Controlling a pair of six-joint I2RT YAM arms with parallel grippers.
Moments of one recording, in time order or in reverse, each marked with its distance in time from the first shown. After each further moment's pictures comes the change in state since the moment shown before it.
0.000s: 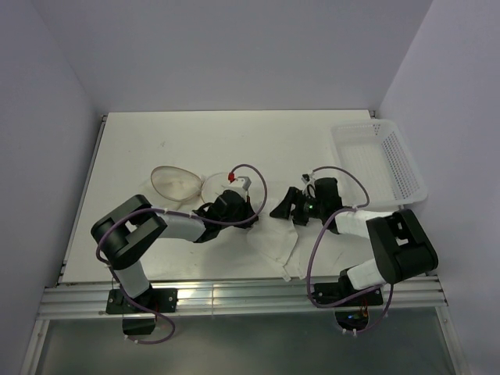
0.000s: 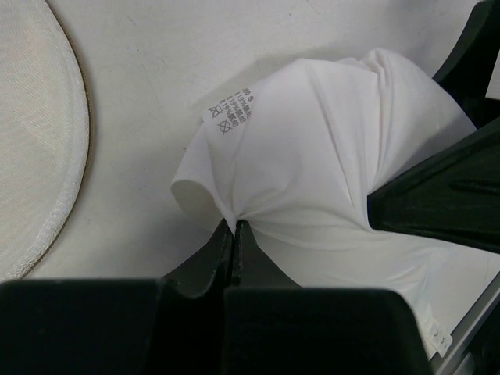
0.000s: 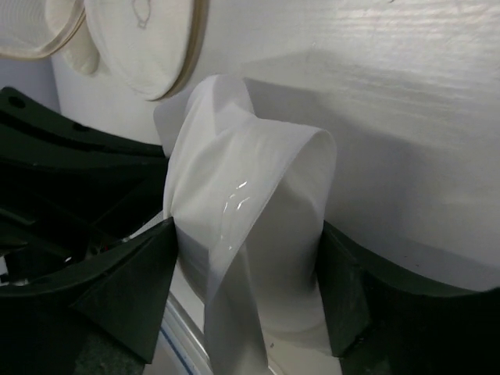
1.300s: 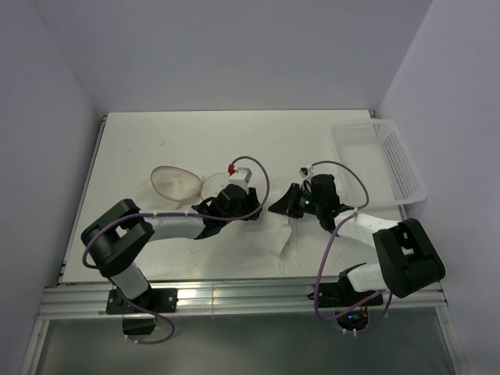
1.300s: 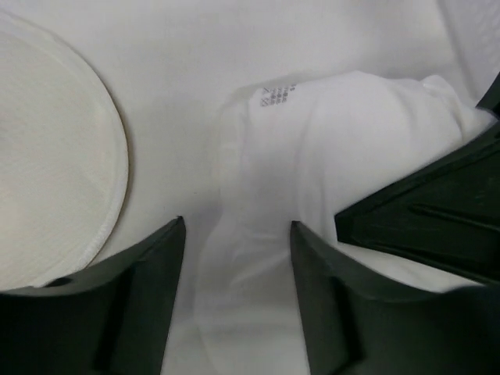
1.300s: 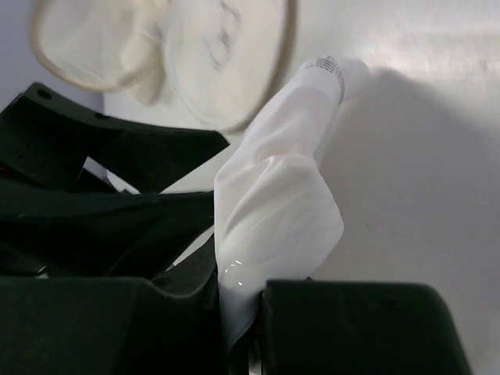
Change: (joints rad) left arm -0.026 -0.055 0.073 -0.114 -0.149 0.031; right arm 0.072 -0.068 0.006 0.055 0.050 0.126
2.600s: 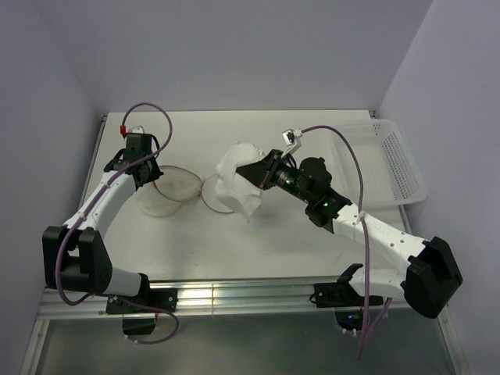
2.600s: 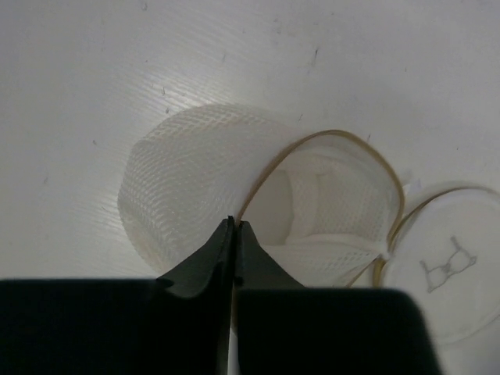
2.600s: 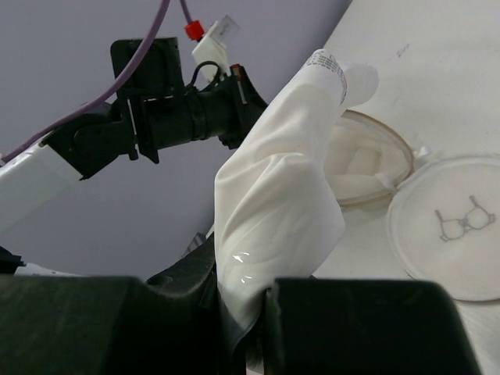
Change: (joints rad) left arm 0.791 -0.275 0.286 -0.856 -0.090 0.186; right arm 0.323 -0.204 0.323 0.091 0.310 0.055
